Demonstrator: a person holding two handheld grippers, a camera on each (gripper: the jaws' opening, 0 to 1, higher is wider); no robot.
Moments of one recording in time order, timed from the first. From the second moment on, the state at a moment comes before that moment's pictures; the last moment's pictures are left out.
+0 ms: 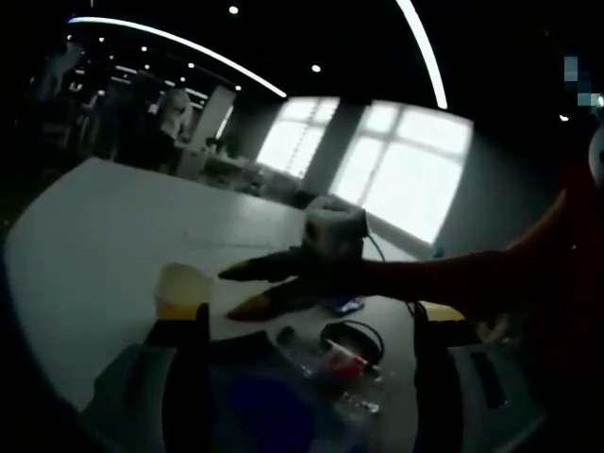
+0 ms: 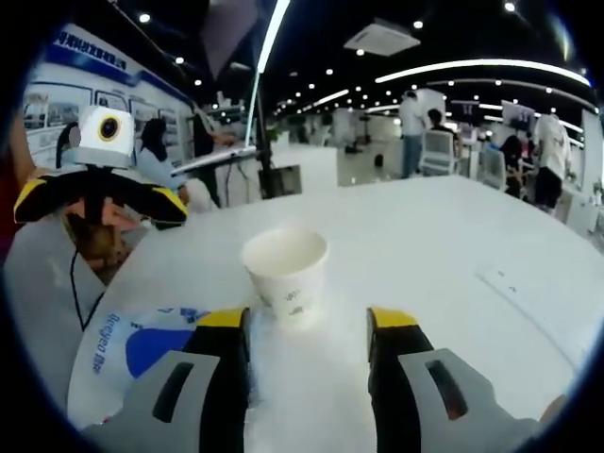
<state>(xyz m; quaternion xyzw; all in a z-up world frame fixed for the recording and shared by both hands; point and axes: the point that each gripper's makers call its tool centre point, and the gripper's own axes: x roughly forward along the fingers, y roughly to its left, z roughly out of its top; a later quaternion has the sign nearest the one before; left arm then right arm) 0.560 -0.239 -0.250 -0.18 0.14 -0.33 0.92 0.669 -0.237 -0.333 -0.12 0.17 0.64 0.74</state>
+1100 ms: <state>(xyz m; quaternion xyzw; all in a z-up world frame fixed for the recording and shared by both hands) 0.526 -0.258 -0.240 -0.13 0.16 -0.34 0.92 0.608 -0.349 -0.305 -0.13 0.17 0.58 0.79</state>
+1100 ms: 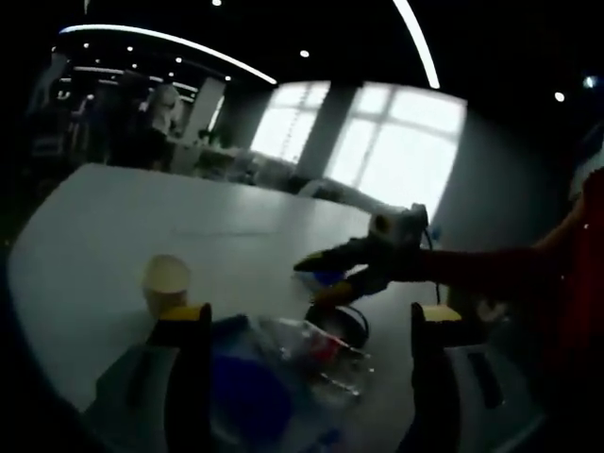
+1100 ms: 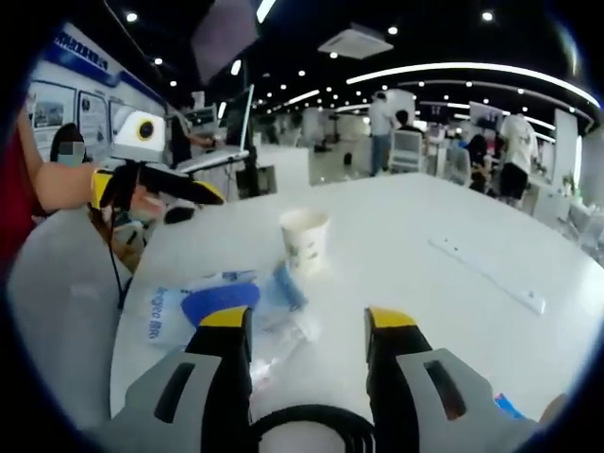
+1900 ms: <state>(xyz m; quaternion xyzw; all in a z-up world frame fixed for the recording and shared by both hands) 0.476 -0.271 -0.248 -0.10 0.19 -0.35 0.91 0.562 -0.383 -0.294 -0.13 0.17 0.56 0.80</state>
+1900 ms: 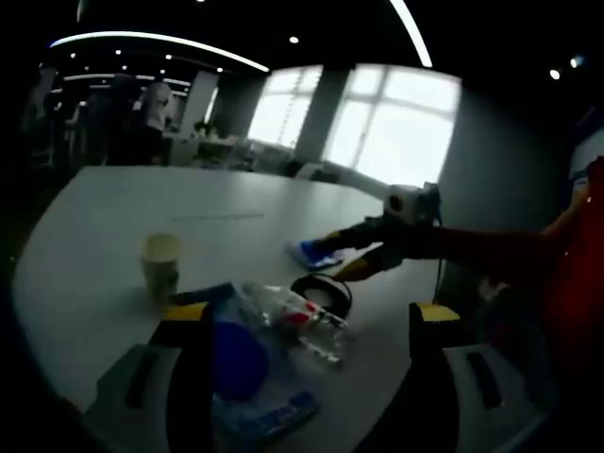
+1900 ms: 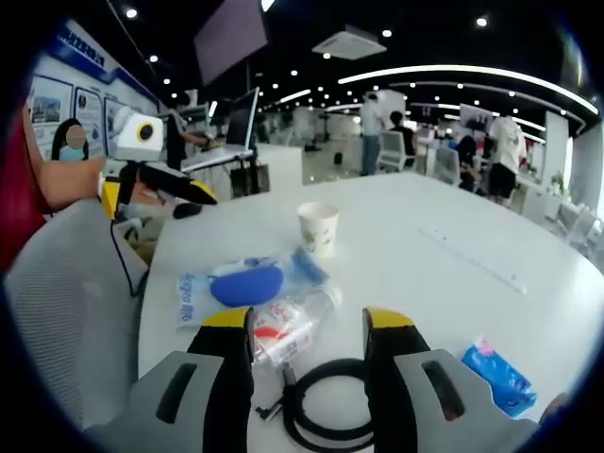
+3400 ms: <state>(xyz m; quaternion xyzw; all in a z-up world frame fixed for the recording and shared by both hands) 0.539 -0.359 -0.328 -0.06 0.39 -0.22 0.89 0.550 -0.434 -0.299 -0.10 0.16 0.55 0.82</state>
